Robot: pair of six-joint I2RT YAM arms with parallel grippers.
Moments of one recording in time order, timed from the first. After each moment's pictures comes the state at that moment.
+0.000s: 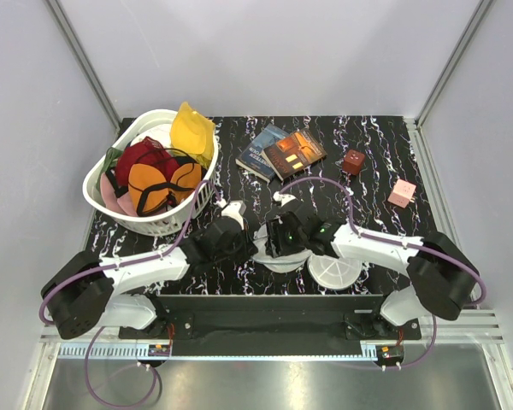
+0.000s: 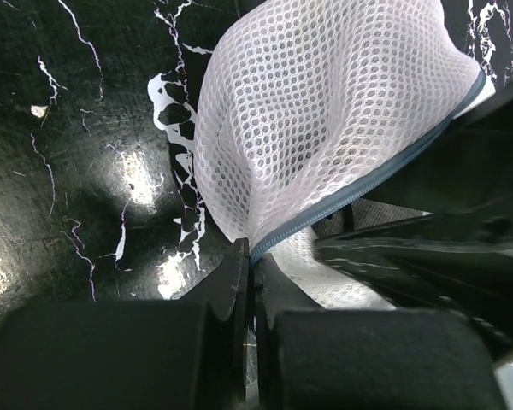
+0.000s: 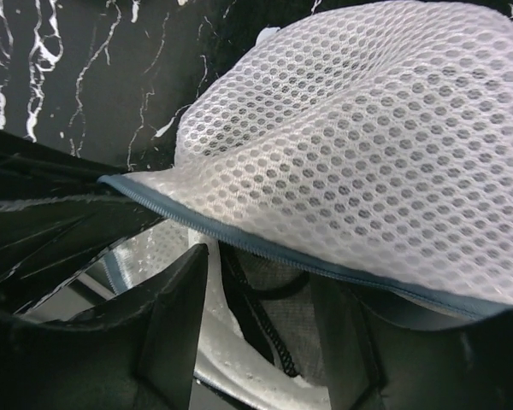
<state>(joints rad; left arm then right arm) -0.89 1.27 0.55 0.02 -0.09 -0.78 0.86 1.45 0.82 -0.22 -0.04 0.55</state>
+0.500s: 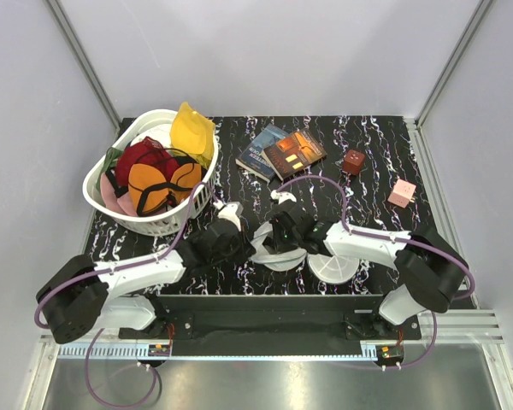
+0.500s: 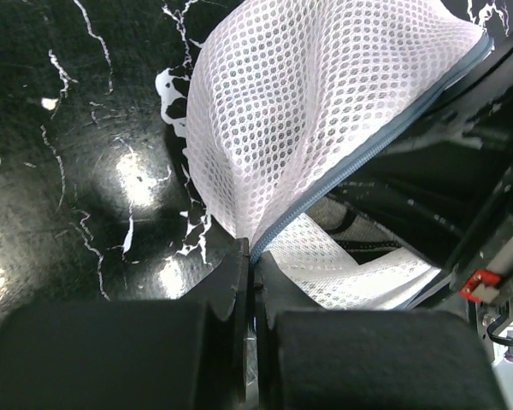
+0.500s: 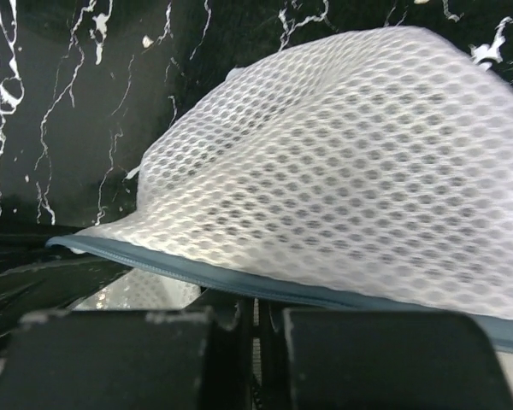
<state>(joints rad) -0.90 1.23 0.52 0.03 -0.10 -0.78 0.88 1.54 0.84 -0.17 0.06 0.56</state>
